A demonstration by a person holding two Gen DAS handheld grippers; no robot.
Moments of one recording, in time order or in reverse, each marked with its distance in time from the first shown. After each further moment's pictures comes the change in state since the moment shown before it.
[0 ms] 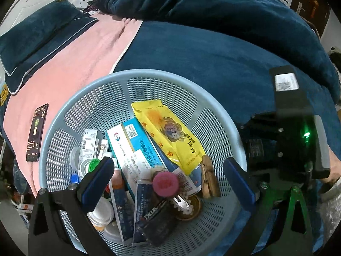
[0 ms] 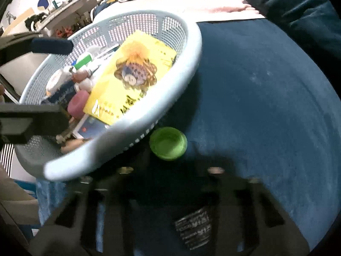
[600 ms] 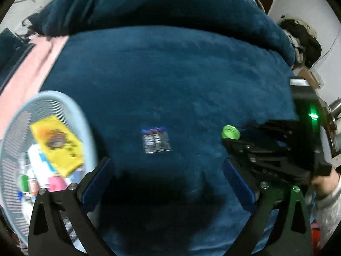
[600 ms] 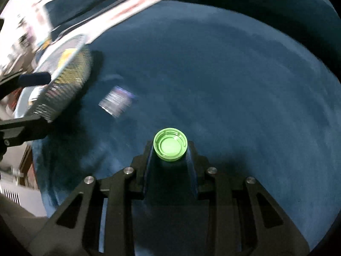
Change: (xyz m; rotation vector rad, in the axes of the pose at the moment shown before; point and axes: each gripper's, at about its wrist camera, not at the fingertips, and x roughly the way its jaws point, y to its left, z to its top) left arm 0.003 -0.133 -0.018 0.259 0.037 -0.260; right arm -0.102 -0.041 -0.138 0.543 -0.037 -0.260
